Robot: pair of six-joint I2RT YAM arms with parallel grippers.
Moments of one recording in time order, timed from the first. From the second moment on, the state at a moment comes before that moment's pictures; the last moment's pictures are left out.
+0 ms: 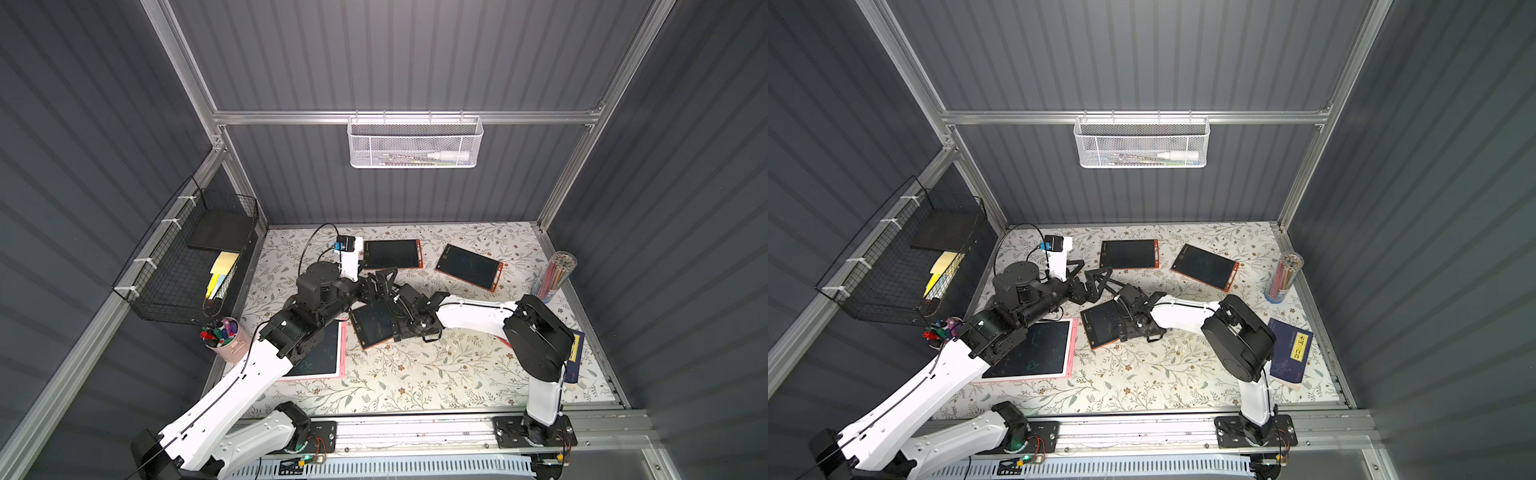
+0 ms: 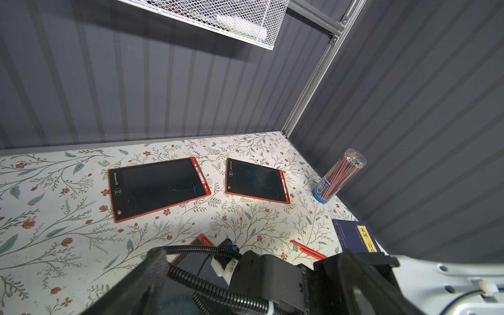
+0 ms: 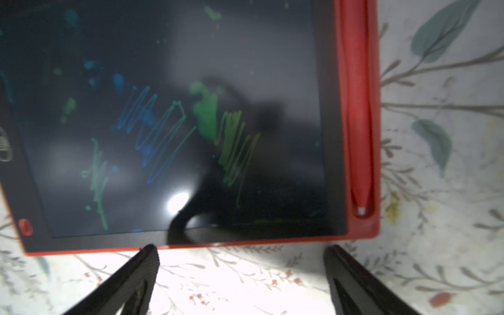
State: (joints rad) left arm -0.68 1.00 1.02 -0.25 0.03 -0.35; right arm 0.88 1.91 1.22 -0.54 0.04 0.63
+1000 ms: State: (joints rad) left arm -0.68 1.01 1.21 -0.31 -0.10 -0.32; right arm 1.02 2.14 1.49 -0.40 -0.04 0.86
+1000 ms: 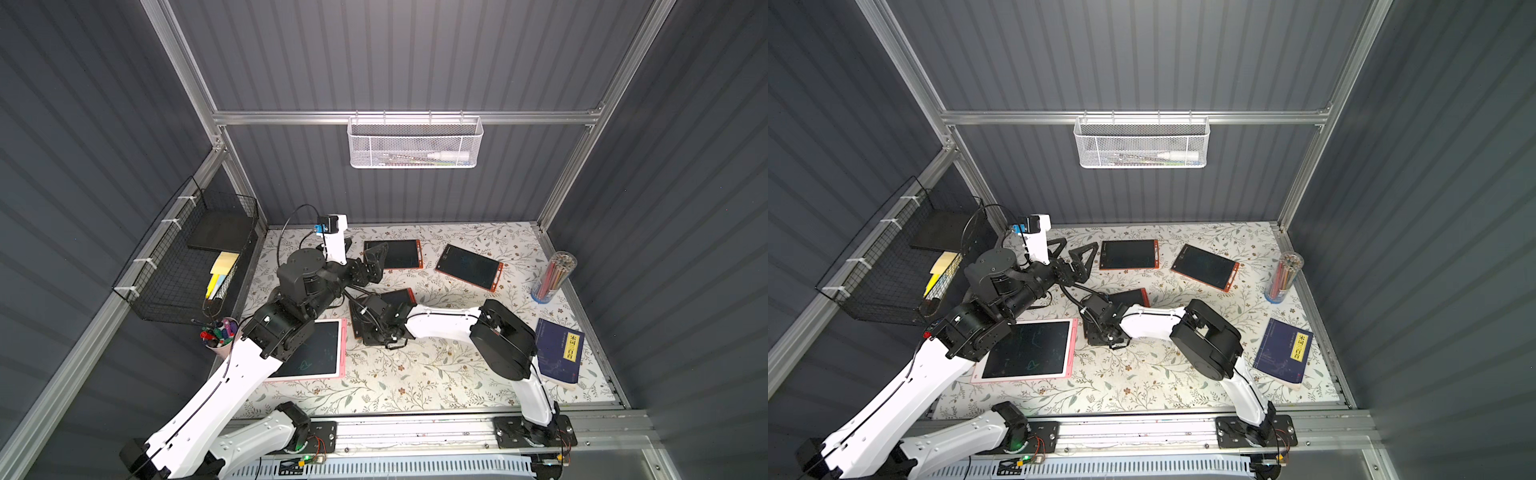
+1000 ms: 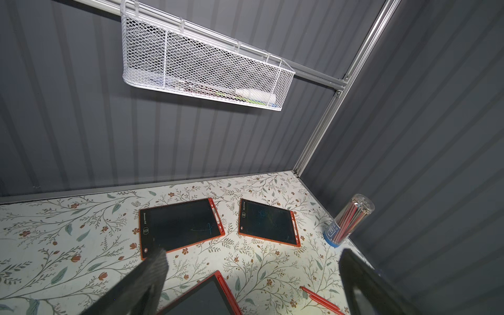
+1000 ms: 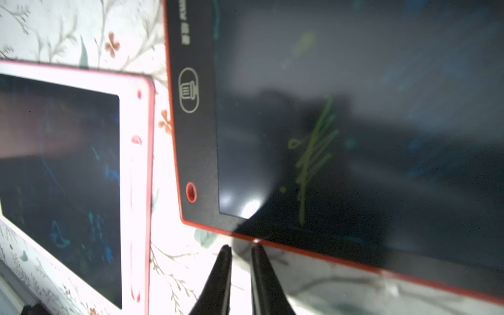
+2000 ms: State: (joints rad) left arm -0.68 1.03 1.15 -0.26 -0.01 -0.29; right arm 0.71 1.84 1.18 -0.47 0.05 0.67
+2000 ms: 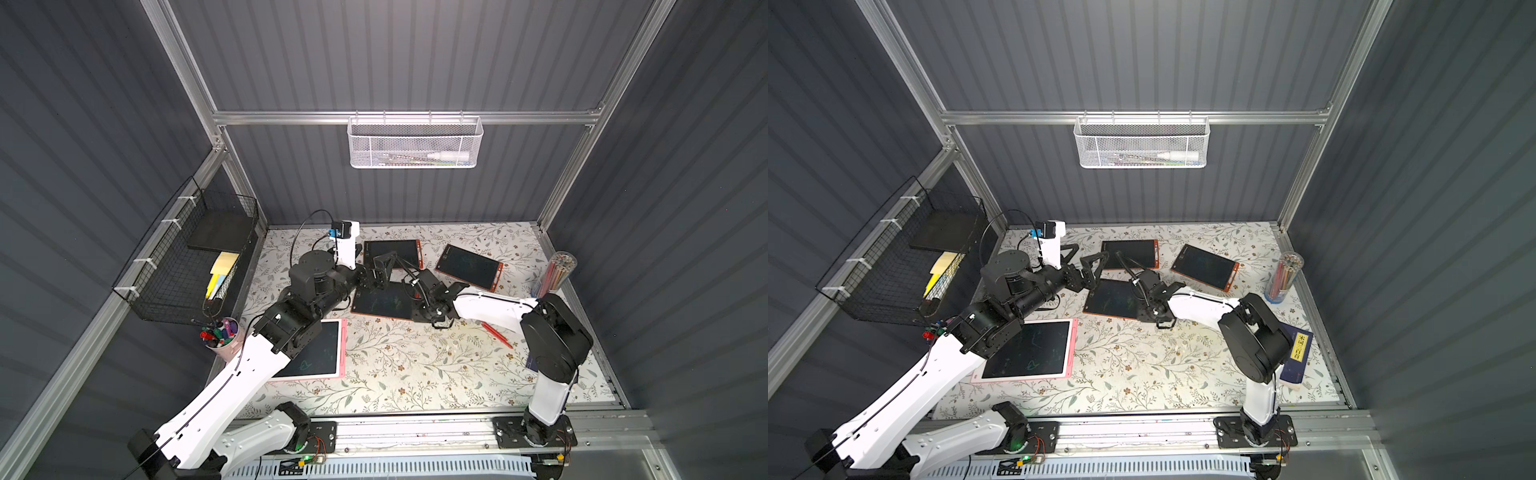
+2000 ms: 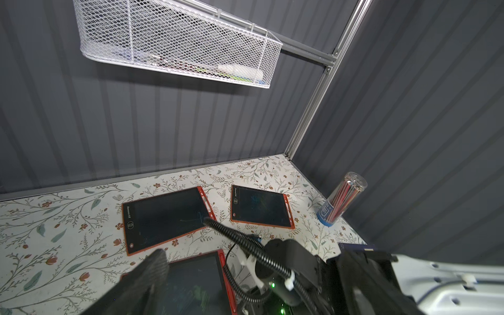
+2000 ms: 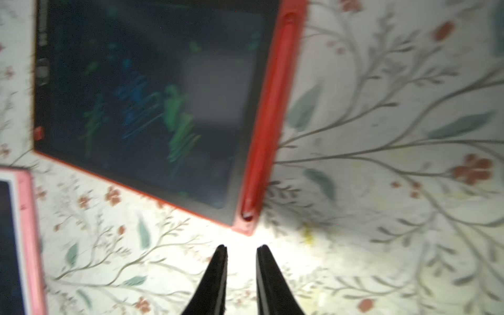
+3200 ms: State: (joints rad) left arm -0.68 1.07 1.14 -0.22 0.01 -0.28; right arm 0.70 2.28 1.72 -0.49 -0.05 0.57
